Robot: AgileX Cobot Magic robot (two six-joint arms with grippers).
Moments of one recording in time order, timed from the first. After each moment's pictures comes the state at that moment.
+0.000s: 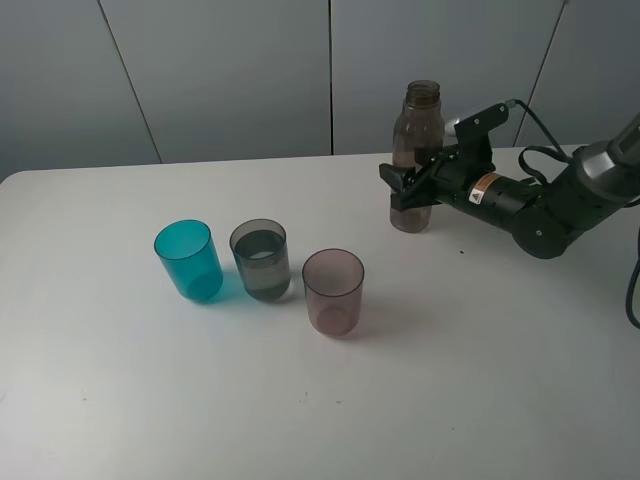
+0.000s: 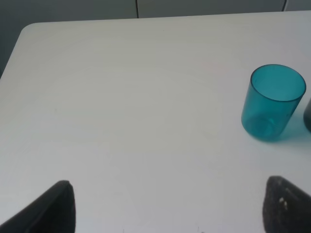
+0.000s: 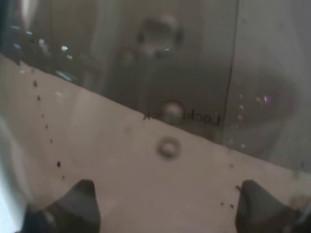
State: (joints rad) left arm -0.02 0.00 -0.51 0.01 1.08 -0.02; right arm 0.17 2.23 -0.88 -0.49 -1.06 0.14
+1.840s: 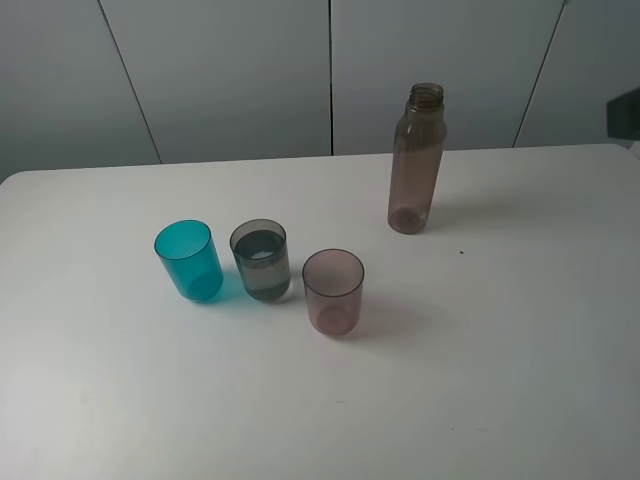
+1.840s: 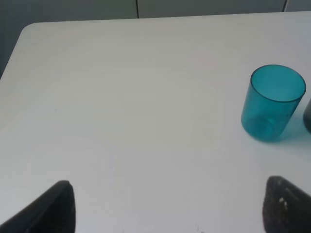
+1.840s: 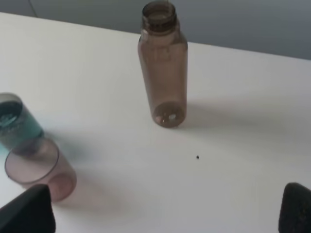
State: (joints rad) left arm -0.02 0.00 -0.51 0.01 1.08 -0.02; right arm 0.26 0.62 -0.74 0.13 0.87 -0.07
